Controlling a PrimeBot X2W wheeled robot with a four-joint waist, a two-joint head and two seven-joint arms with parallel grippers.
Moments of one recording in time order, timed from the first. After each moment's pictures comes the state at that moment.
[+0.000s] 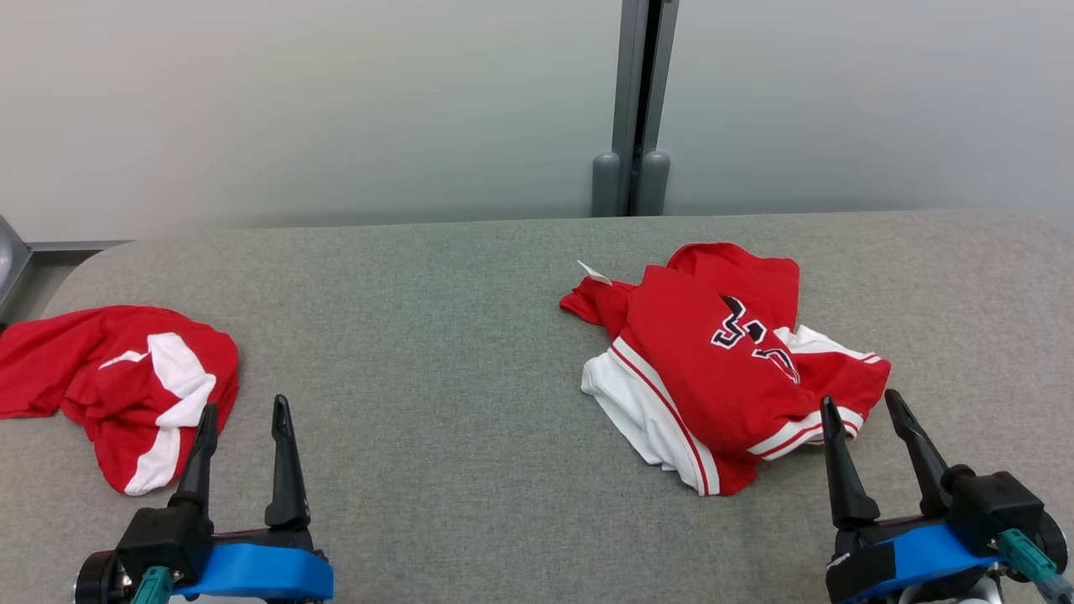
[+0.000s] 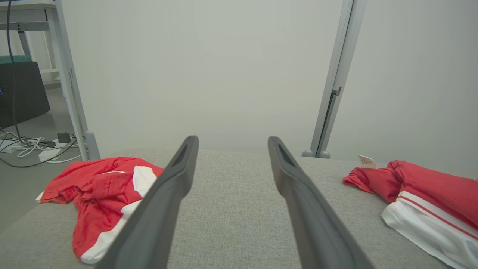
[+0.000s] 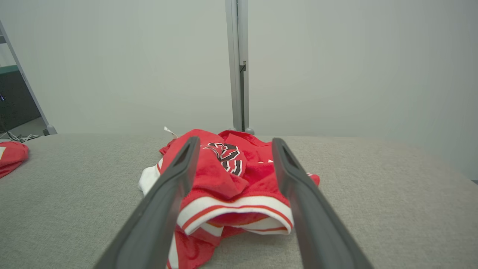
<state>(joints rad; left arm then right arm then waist) 0.00 0.13 -0.07 0.17 -0.23 0.01 -0.26 -0.03 -0.05 -0.04 0.17 0.09 0.13 -0.23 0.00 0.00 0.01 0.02</state>
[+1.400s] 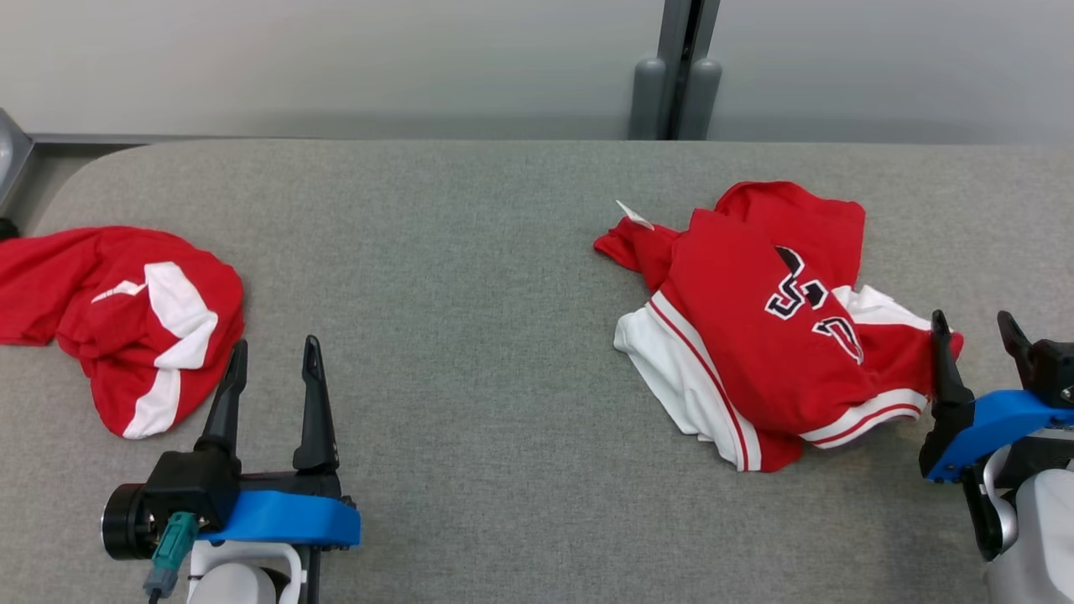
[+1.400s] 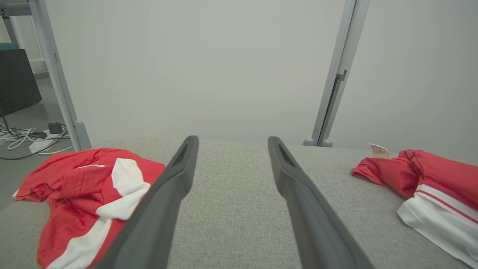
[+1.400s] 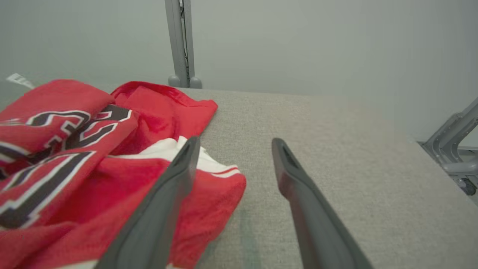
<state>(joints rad) -0.11 0.06 -0.05 0.19 -0.16 -0.06 -0.26 -0.38 -0.16 -0.25 0.57 -0.03 0.13 -0.15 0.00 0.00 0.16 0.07</state>
